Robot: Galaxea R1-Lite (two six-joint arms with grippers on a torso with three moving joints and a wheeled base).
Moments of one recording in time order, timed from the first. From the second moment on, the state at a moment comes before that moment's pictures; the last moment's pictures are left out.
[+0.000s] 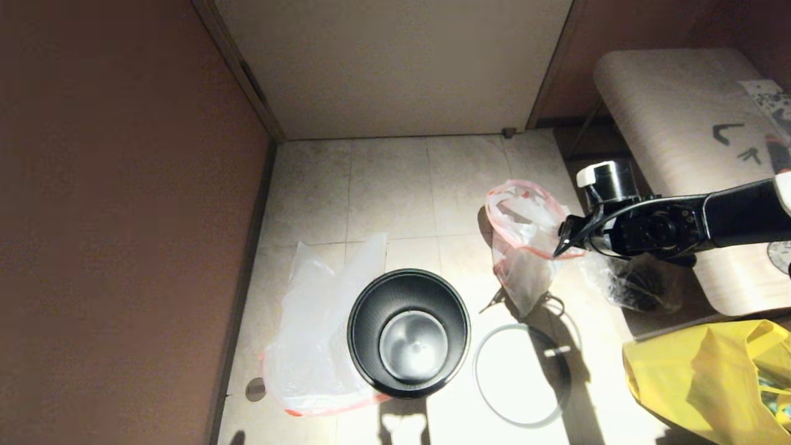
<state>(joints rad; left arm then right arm) 0.00 0.00 -0.01 0.02 0.04 -0.07 0.24 2.08 -1.49 -0.01 -0.46 0.46</state>
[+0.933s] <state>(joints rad) 0.00 0.00 -0.01 0.02 0.04 -0.07 0.23 1.67 -1.44 0.10 -0.43 0.12</state>
